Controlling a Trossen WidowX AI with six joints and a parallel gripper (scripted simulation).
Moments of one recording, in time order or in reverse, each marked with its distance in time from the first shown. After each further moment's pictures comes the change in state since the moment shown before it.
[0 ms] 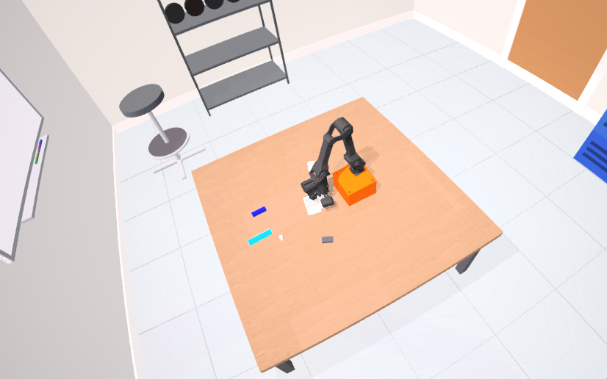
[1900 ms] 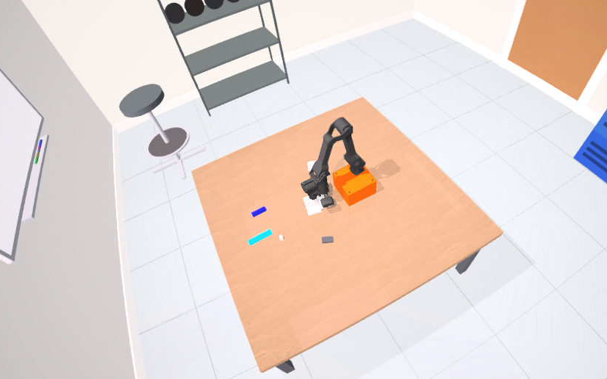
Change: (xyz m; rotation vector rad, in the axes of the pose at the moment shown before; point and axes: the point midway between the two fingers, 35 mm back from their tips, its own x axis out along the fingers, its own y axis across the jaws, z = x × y) arm 0.000 0.000 0.000 0.000 0.000 0.000
